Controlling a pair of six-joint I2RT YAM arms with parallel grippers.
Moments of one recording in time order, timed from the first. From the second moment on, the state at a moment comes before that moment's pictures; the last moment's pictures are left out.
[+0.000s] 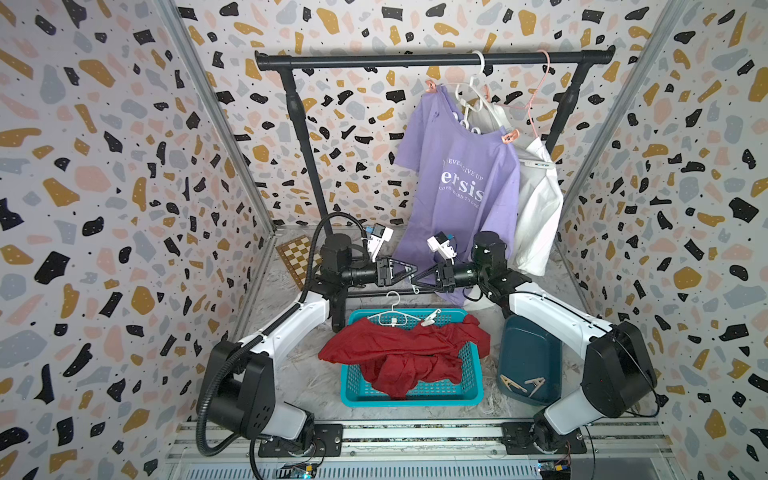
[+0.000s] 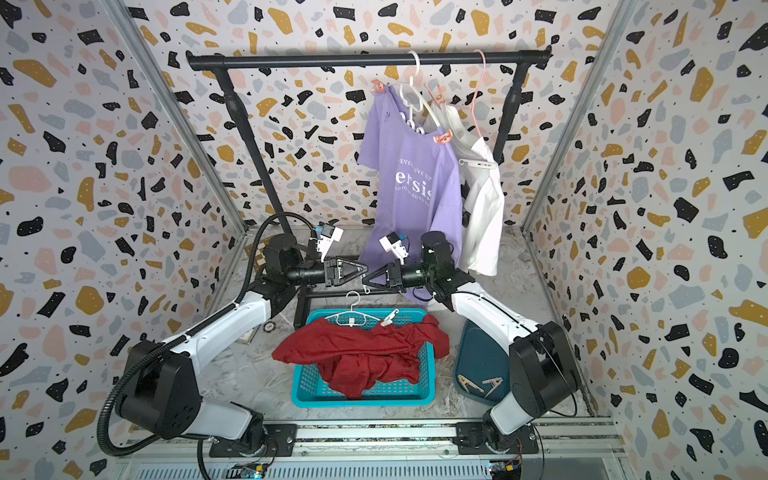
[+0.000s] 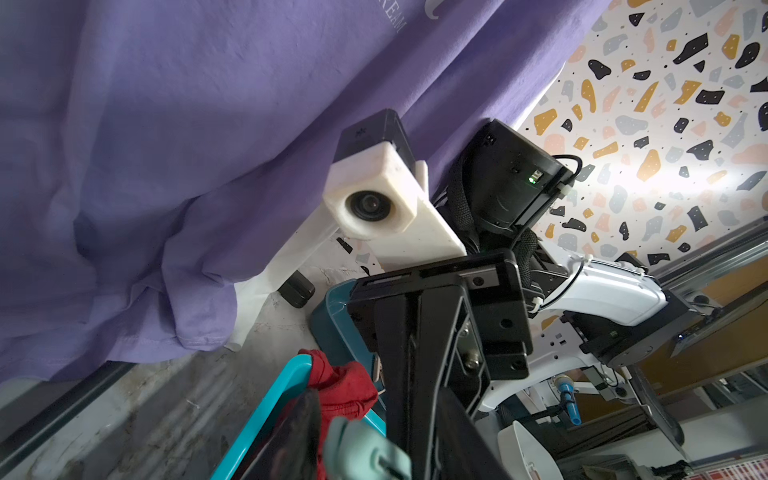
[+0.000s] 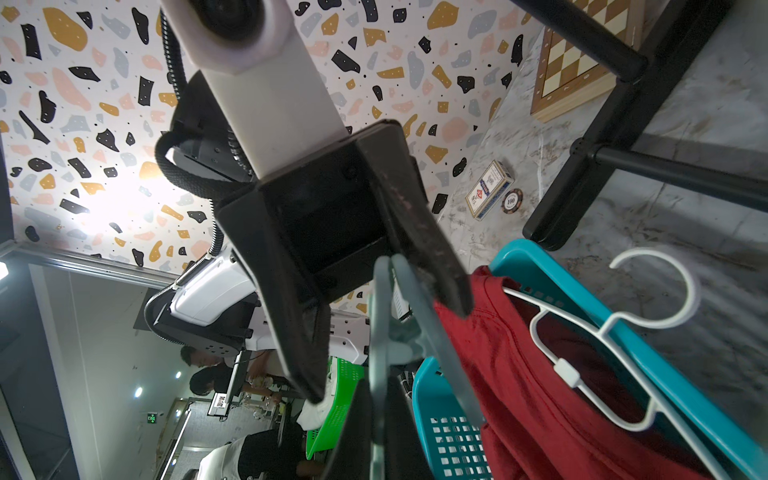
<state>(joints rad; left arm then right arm) -0.35 1.45 1.02 0.26 1.05 -0.61 0.52 1.56 1.15 0.12 -1.13 0.88</state>
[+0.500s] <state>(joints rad) -0.35 1.47 1.02 0.28 1.06 -0.62 0.52 1.57 1.15 0.14 -1.14 0.88</state>
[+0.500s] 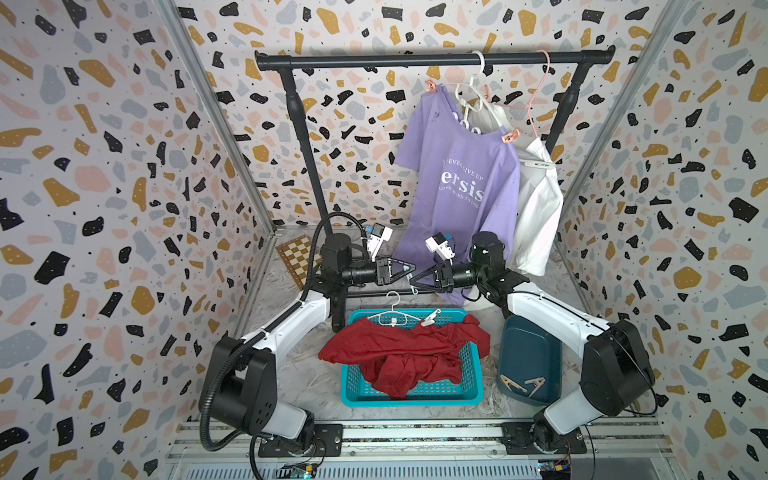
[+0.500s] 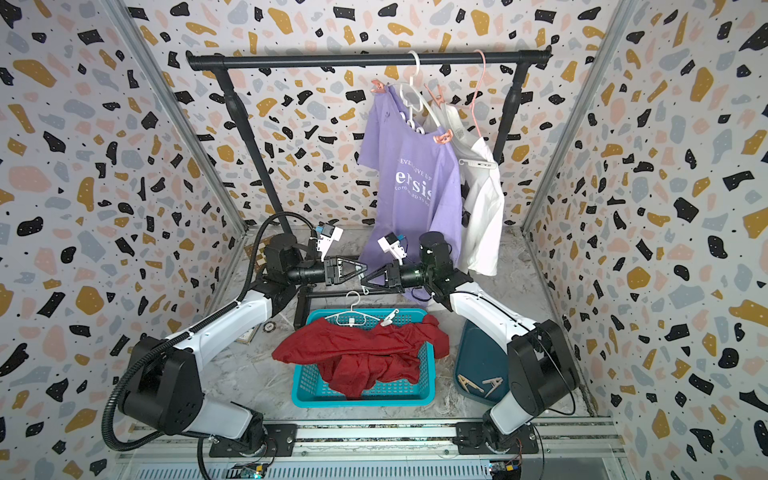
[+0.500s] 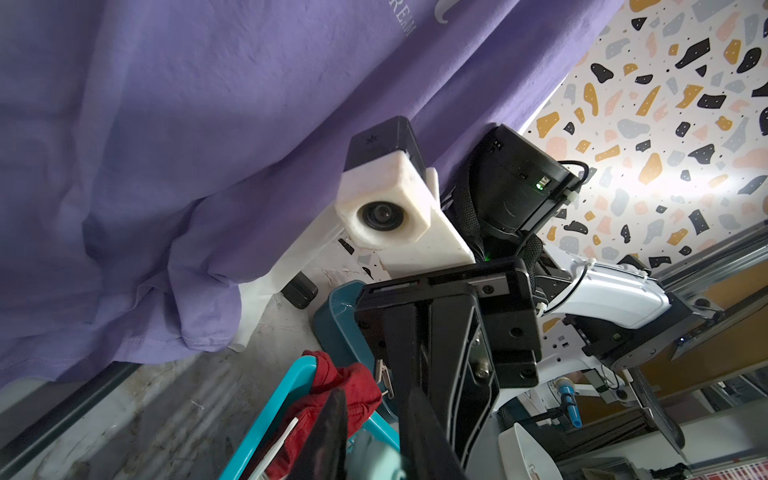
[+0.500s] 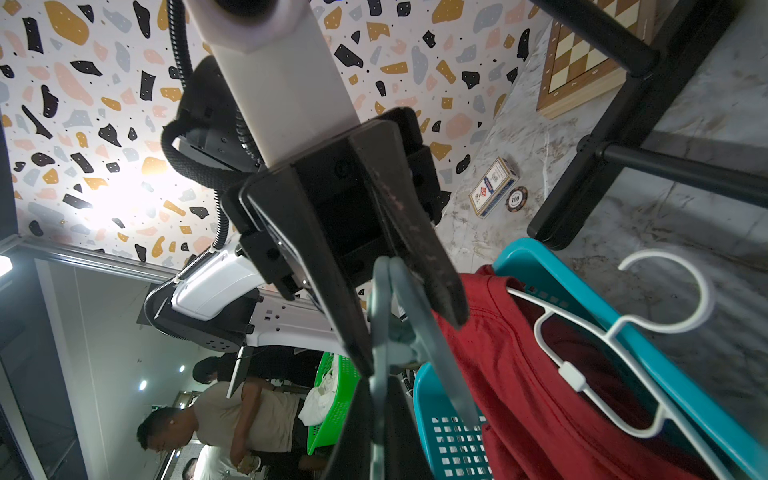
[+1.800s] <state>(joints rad) -0.35 1.48 1.07 0.32 0.96 -0.80 0.51 1.38 1.09 0.09 -0.72 0.84</state>
